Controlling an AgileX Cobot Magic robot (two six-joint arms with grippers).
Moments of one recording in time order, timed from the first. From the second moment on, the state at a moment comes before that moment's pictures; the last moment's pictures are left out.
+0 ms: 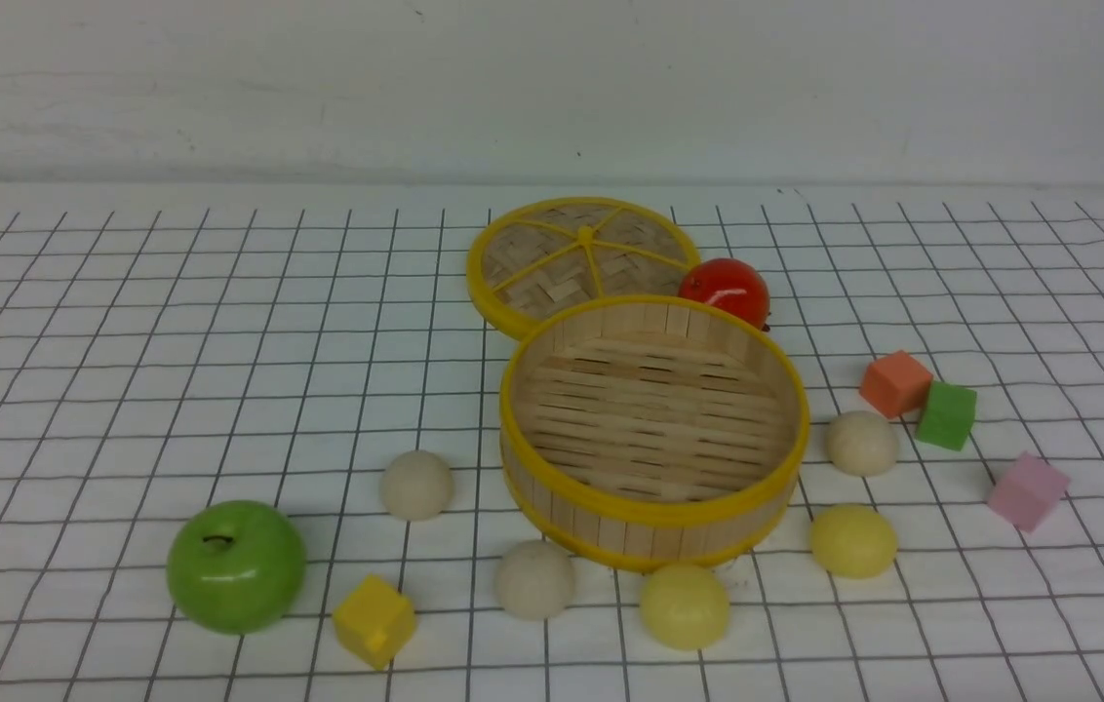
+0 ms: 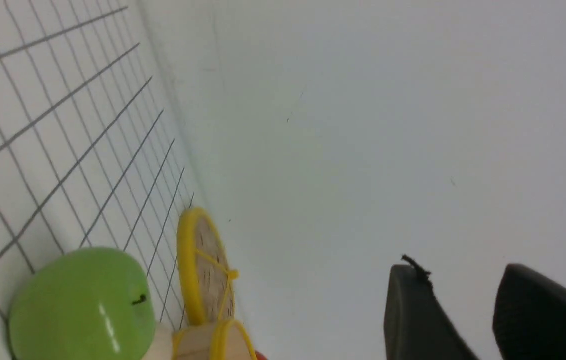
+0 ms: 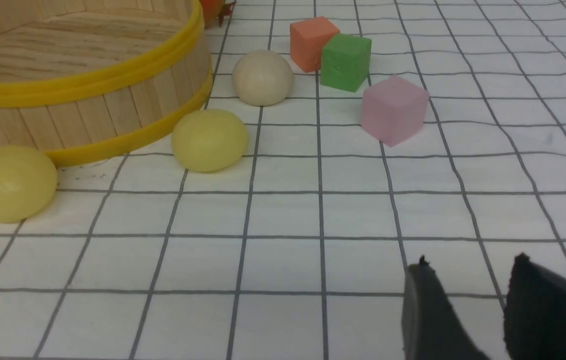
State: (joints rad) right arm 0.03 -0.01 0.02 0.06 0.39 -0.05; left arm -0.07 -0.01 0.03 -0.97 -0.13 -0.35
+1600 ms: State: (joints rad) right arm 0.03 -0.01 0.02 0.06 0.39 -0.05; left arm -0.38 2.02 -1.68 -0.08 1.07 -0.05
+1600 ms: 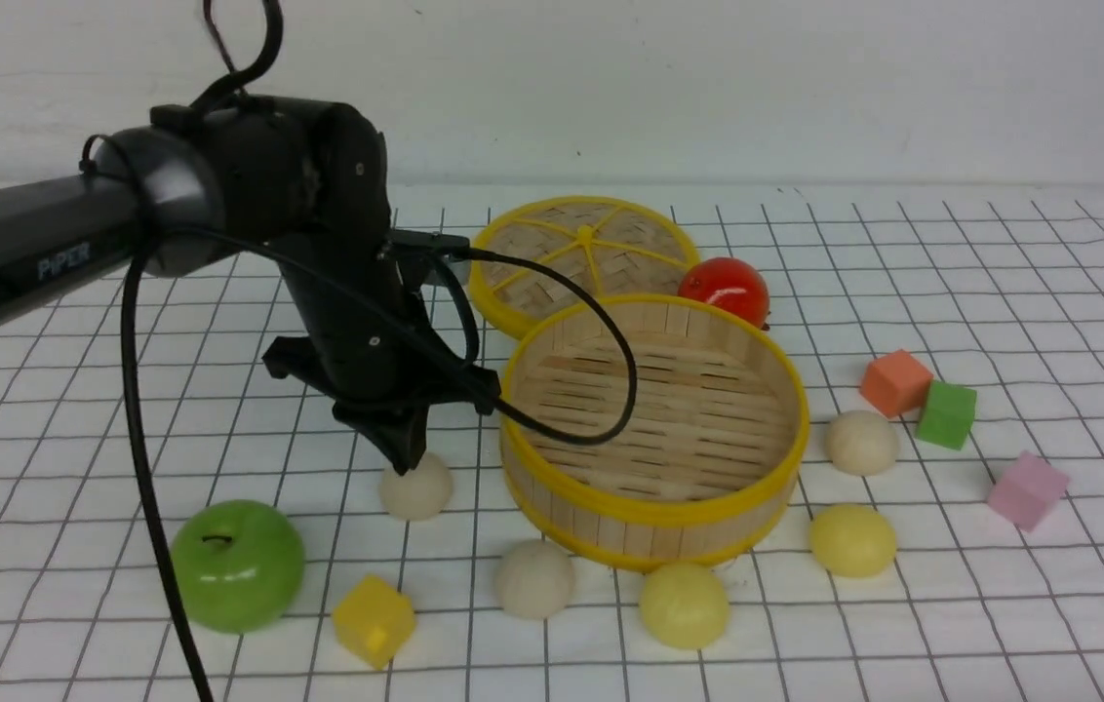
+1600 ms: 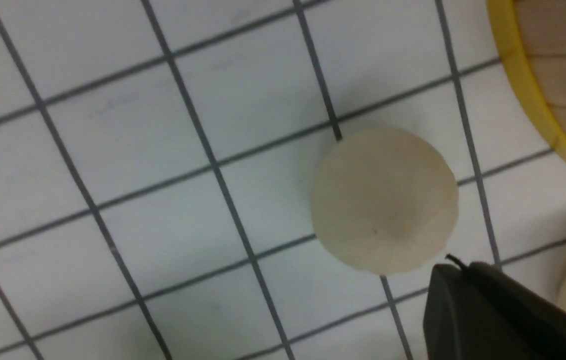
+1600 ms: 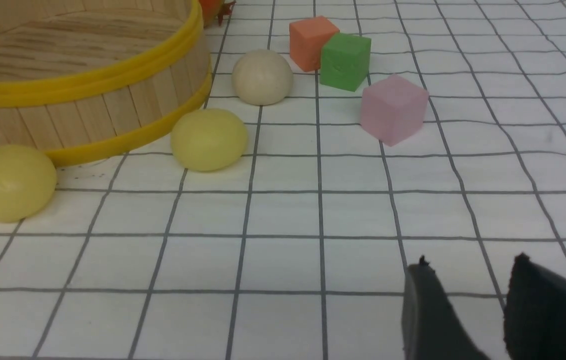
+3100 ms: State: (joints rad) right arm 0.03 -0.01 0.02 0.06 0.39 -0.05; left arm -0.53 2.07 -1.83 -0.10 0.79 -0.03
